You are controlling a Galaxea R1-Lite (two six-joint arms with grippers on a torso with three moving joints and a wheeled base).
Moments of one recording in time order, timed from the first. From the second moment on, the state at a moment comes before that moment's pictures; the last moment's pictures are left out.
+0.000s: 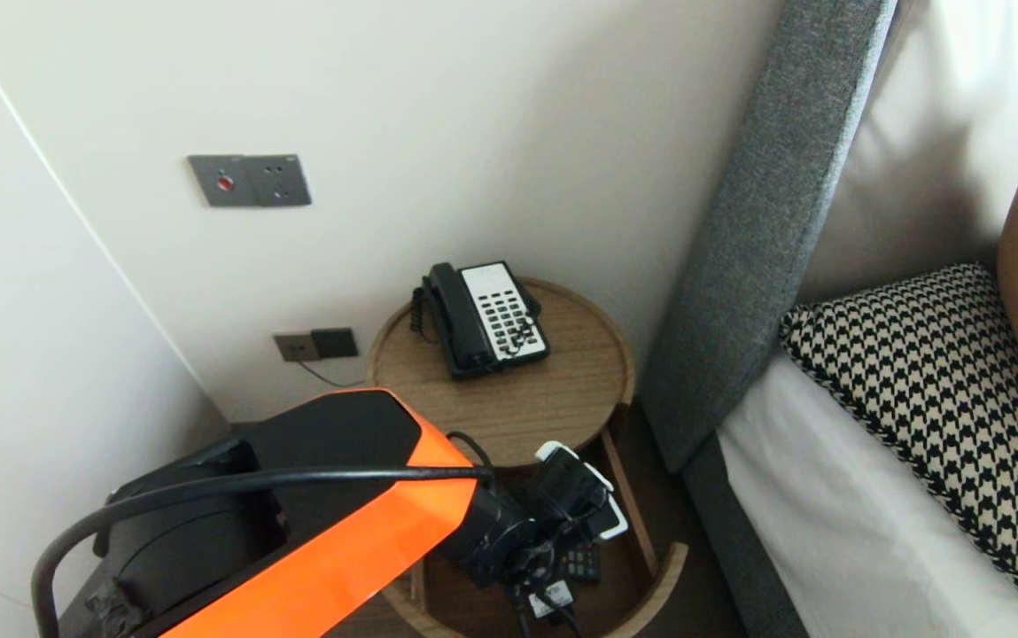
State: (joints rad) left arm -0.92 2.45 -1.39 -0.02 0.17 0.39; right arm -0.02 0.00 0.00 0.01 0.00 -0.01
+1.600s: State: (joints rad) left arm -0.93 2.42 -1.37 -0.02 0.18 0.38; right arm -0.02 0.00 0.00 0.01 0.00 -0.01
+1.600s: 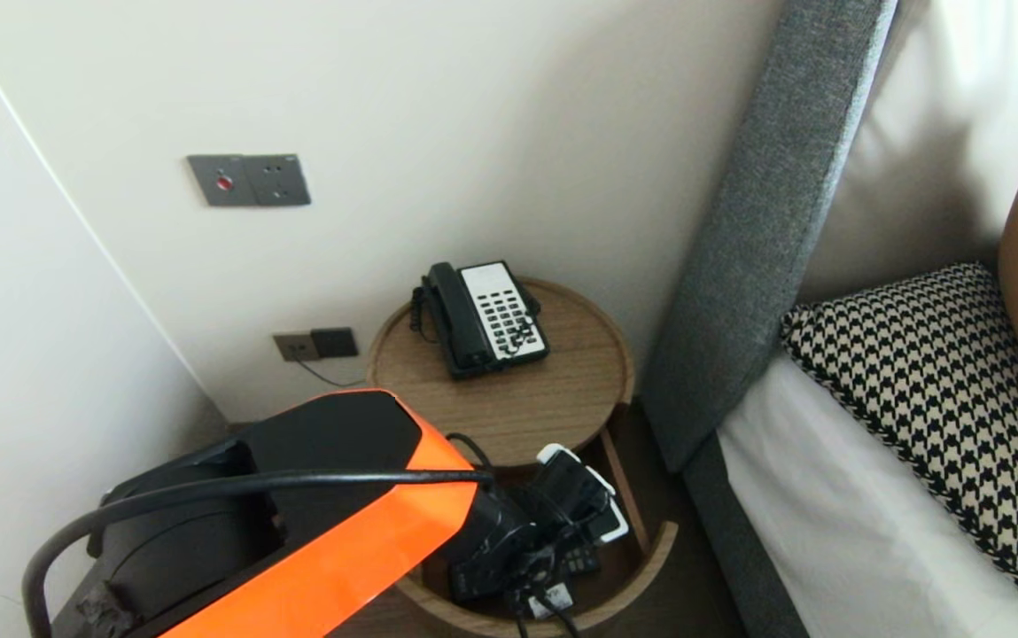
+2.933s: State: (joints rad) left arm -0.96 2.27 -1.27 -0.02 0.20 0.38; right arm -0.02 0.00 0.00 0.01 0.00 -0.01
